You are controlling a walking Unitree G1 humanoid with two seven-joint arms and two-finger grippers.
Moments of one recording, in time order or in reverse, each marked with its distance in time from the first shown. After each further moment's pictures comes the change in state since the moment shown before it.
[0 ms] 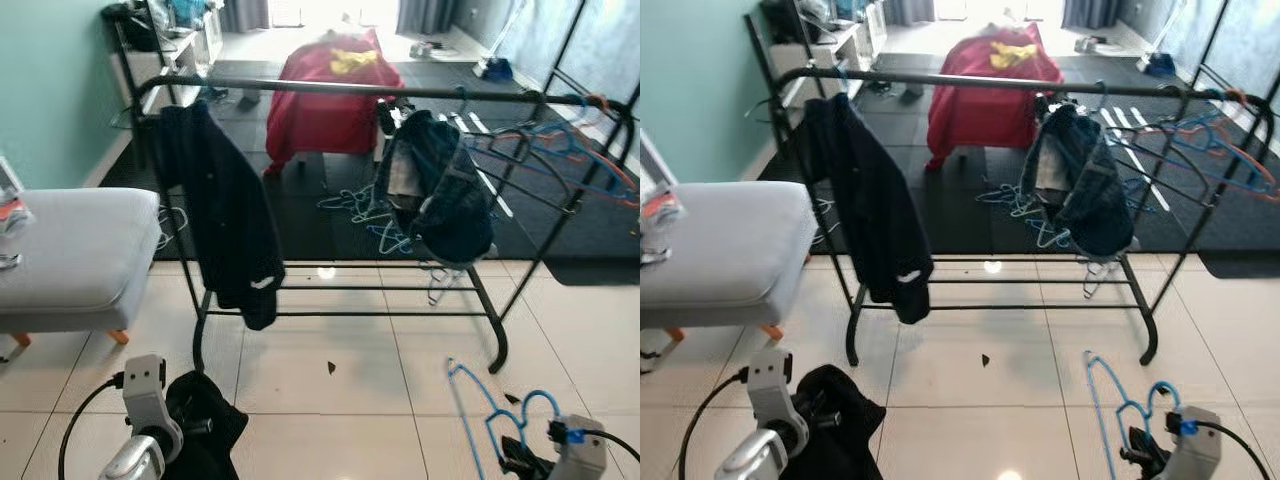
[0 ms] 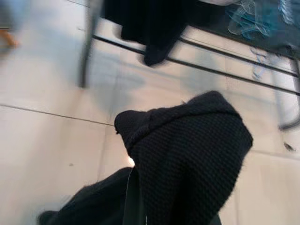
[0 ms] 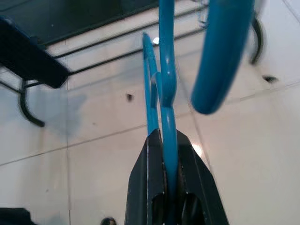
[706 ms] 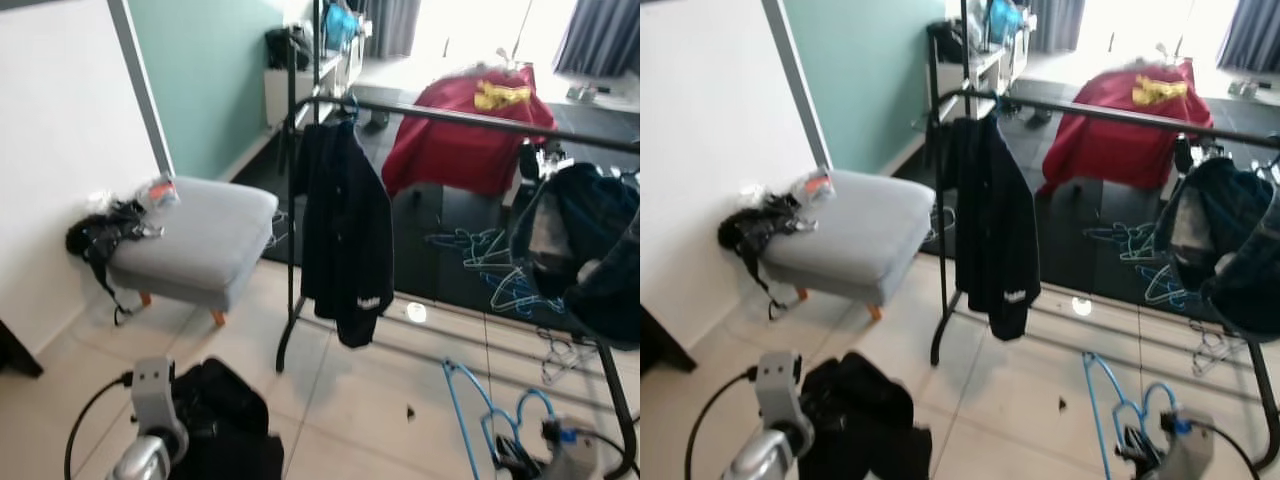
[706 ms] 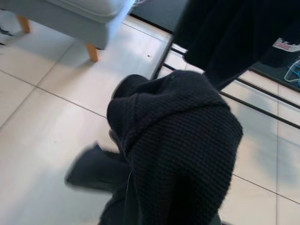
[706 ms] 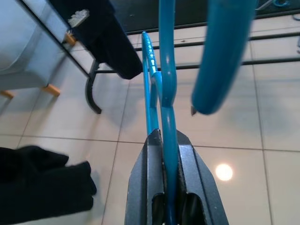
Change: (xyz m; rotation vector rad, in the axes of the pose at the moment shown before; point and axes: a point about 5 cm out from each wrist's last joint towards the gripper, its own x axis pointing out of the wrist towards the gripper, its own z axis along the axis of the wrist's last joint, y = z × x) left arm 0.001 -0.010 -0.001 0.039 -0.020 -0.015; right arm 0.006 0.001 -0.008 0.011 -0.004 0.007
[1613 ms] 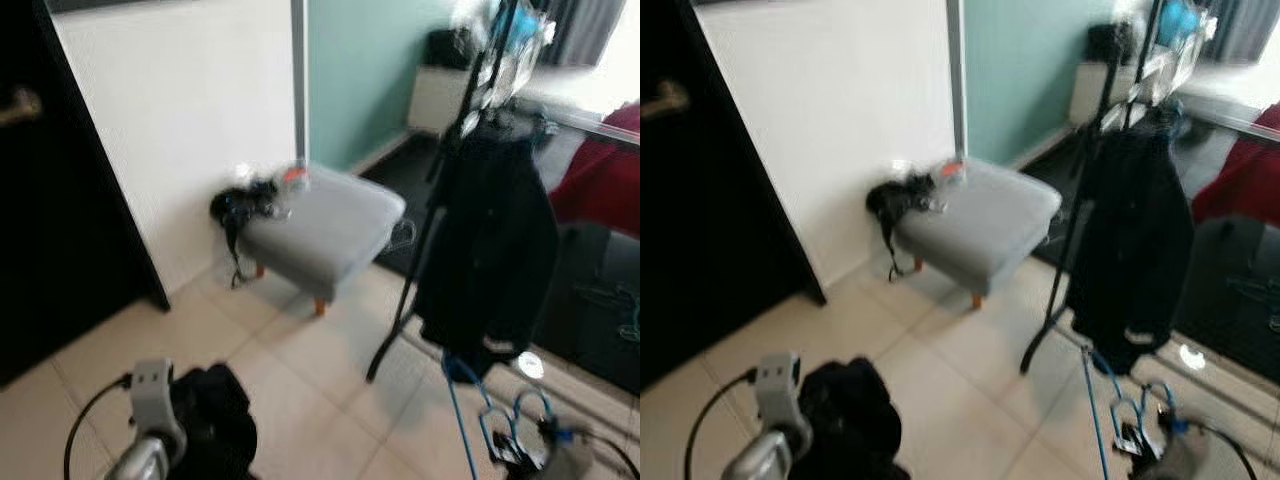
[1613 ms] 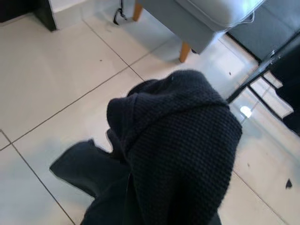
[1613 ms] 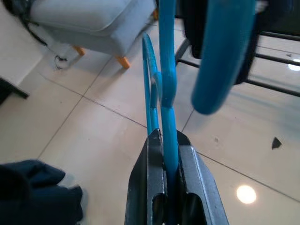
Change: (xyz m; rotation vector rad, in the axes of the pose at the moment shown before) left arm 0.003 0.003 -0.004 0.001 0.021 0.006; right arm 0.000 -0.003 0.001 -0.004 -0.022 -0.008
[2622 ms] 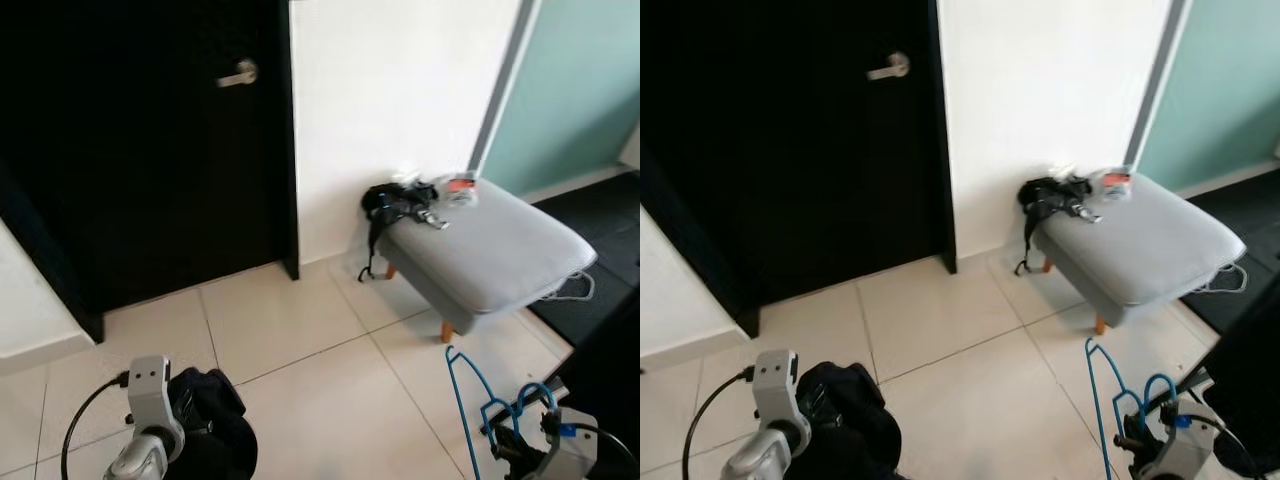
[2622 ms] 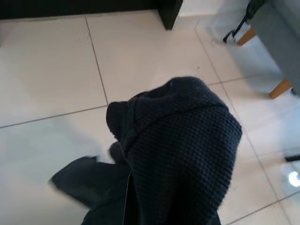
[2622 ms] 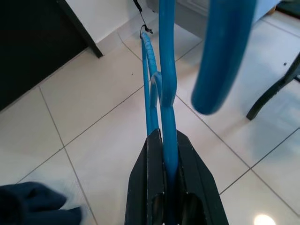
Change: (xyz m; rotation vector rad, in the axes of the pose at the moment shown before) left arm 0.004 0.000 0.003 -0.007 -0.008 0.002; right arm 0.002 -0.002 0.002 0.006 -0.016 -0.013
